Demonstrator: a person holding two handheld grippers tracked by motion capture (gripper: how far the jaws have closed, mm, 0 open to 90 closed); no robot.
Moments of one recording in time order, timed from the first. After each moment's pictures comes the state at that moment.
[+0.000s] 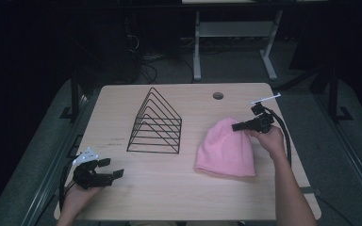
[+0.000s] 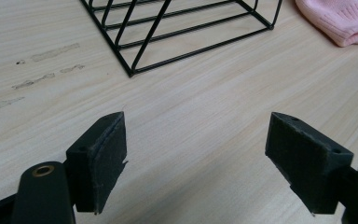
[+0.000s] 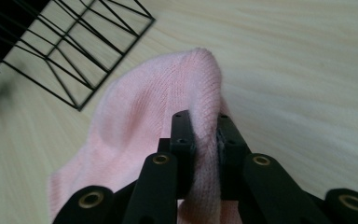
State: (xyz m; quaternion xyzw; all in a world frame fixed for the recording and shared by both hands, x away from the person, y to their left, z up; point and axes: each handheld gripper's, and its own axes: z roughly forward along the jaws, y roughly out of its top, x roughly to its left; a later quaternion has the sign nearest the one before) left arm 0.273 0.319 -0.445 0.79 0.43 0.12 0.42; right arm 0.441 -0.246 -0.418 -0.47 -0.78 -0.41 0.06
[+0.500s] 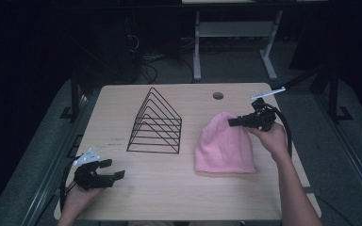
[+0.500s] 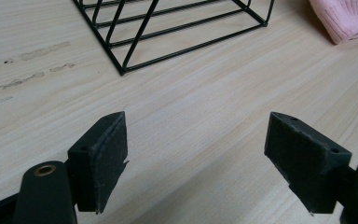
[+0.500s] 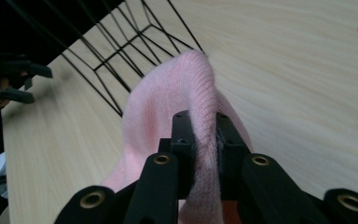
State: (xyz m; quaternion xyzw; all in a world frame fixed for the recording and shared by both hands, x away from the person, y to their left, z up) left arm 0.272 0.316 -0.446 0.79 0.42 0.11 0.42; right arm 0.413 -0.230 -0.369 -0.39 -0.80 -0.46 0.02
